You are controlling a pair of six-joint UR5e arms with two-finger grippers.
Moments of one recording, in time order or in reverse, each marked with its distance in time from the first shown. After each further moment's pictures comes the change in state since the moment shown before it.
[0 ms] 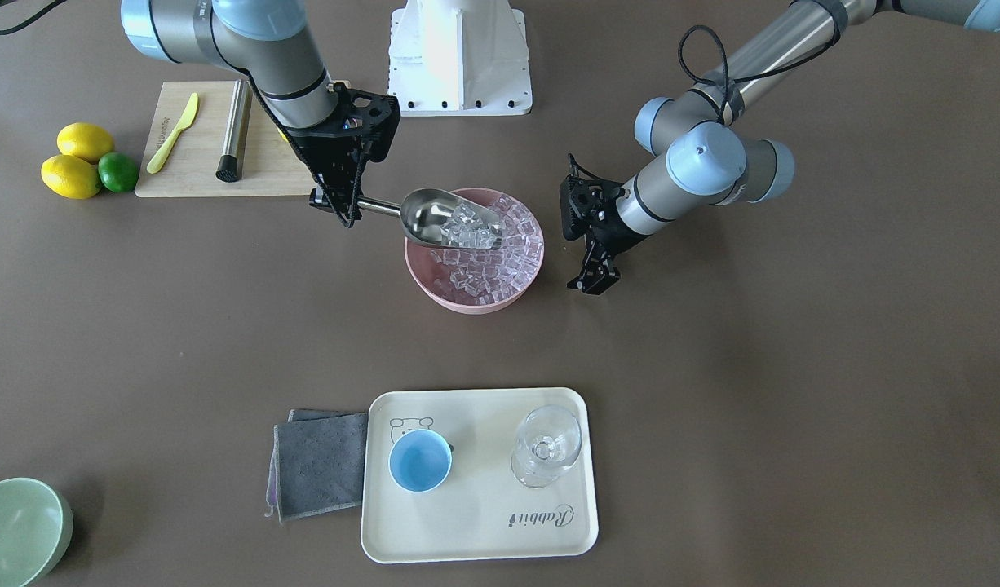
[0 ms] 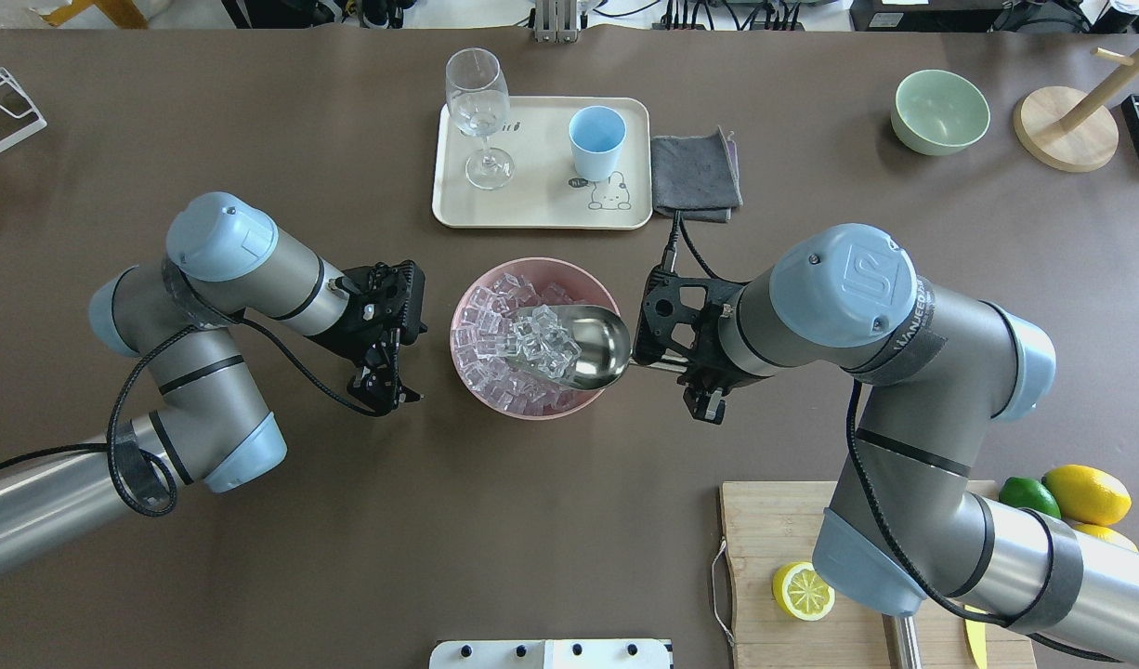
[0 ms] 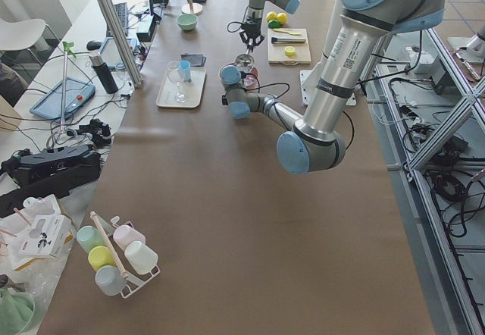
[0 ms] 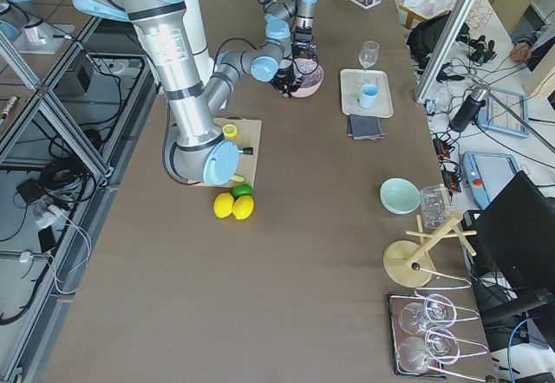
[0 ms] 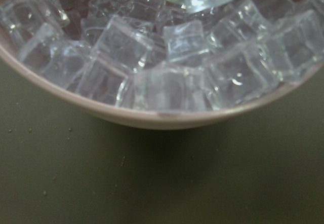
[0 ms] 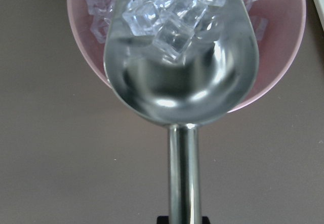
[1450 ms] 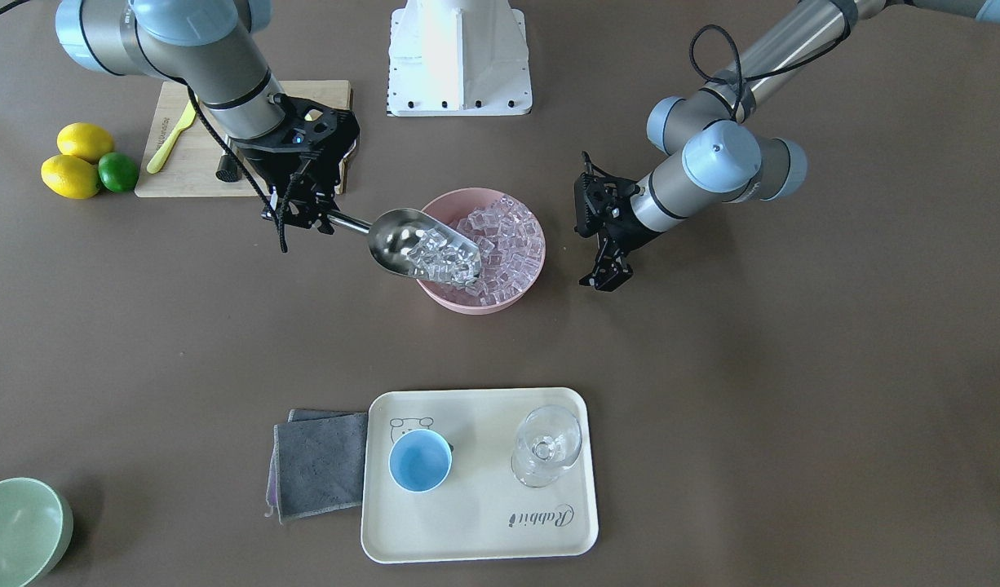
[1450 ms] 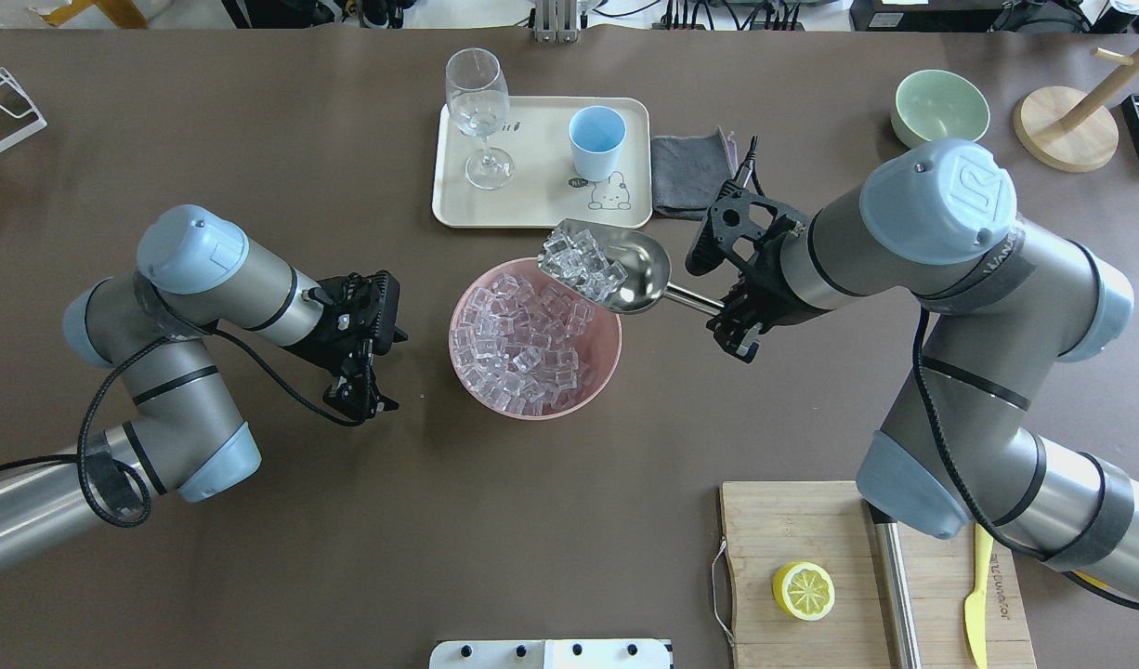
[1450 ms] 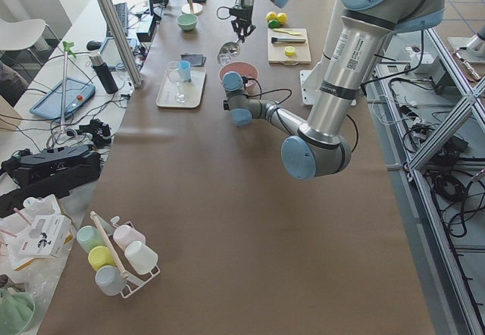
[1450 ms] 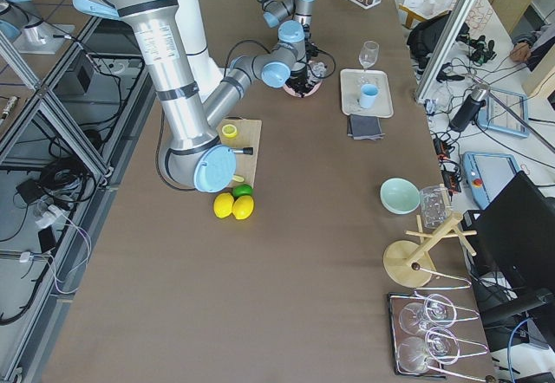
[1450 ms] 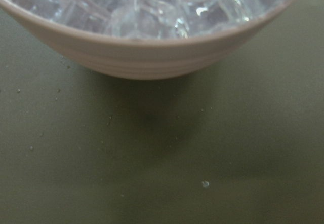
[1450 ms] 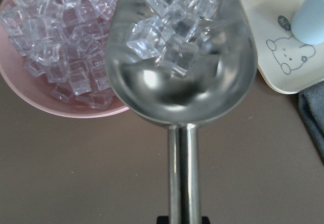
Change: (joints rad) left arm -0.002 0.058 -0.014 -0.054 -0.006 -0.001; right arm 0.140 -0.041 -0.002 0.104 0.120 0.164
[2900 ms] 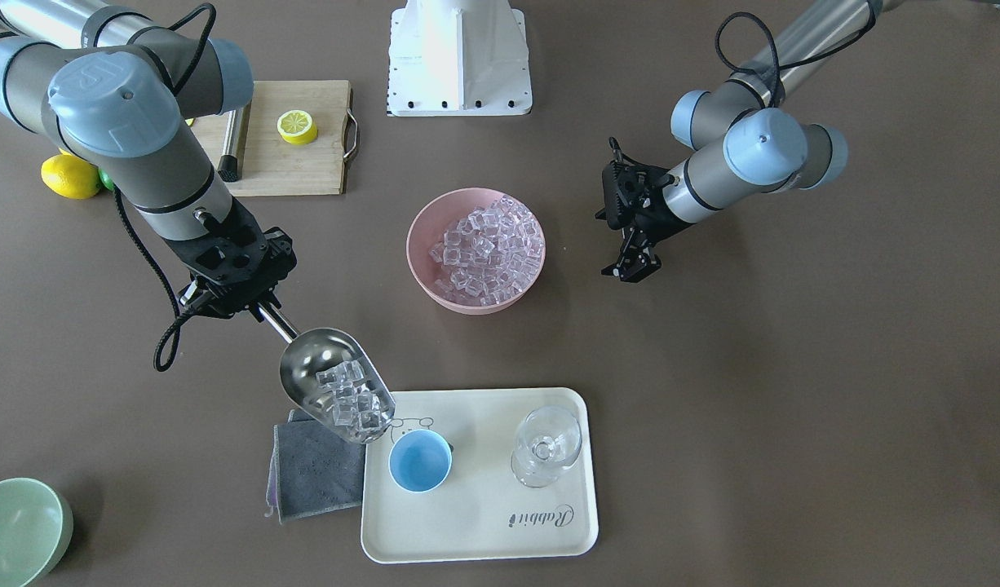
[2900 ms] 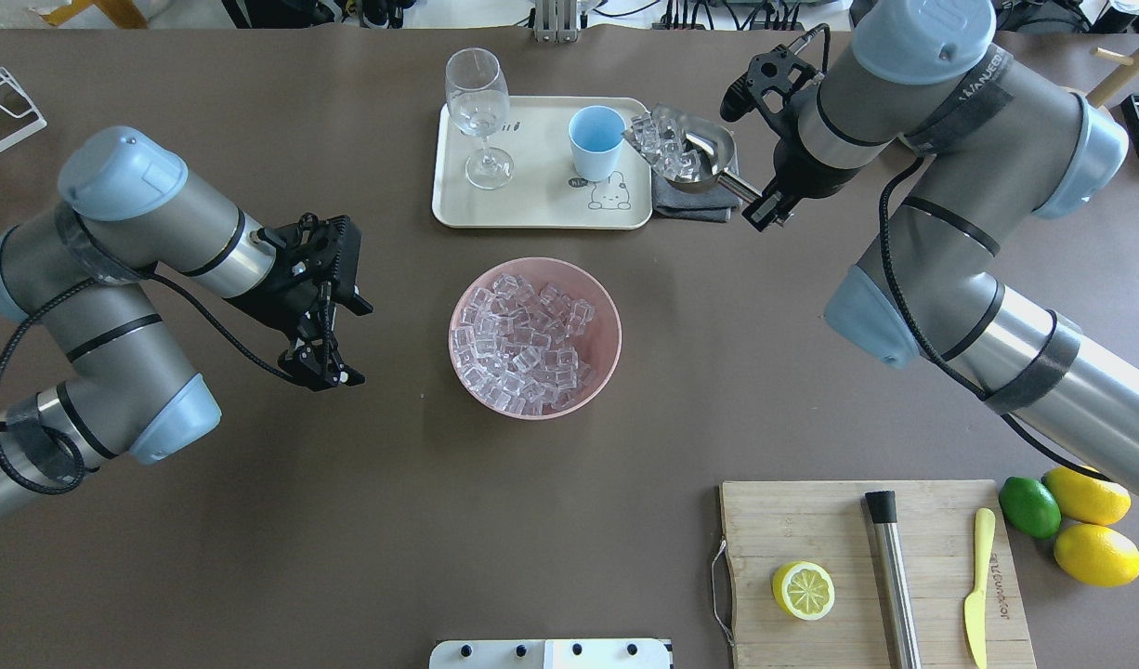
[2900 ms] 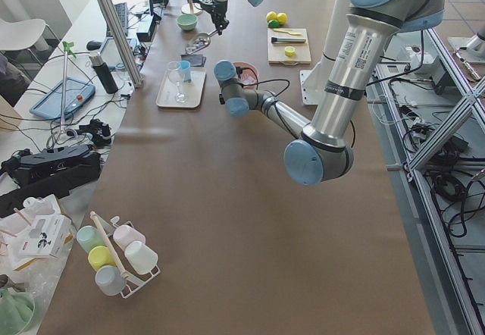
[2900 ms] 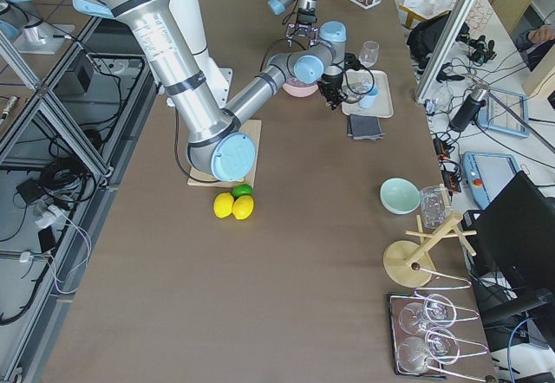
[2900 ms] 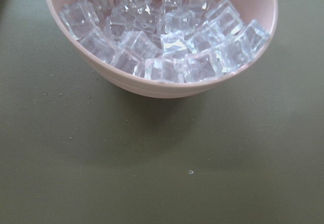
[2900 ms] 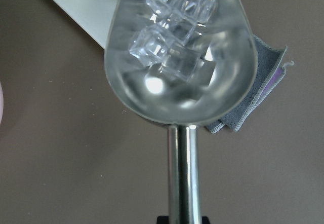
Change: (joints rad) left arm -0.100 0.030 -0.158 0.206 -0.135 0.001; right arm 0.189 0.163 -0.228 -0.166 0.074 0.162
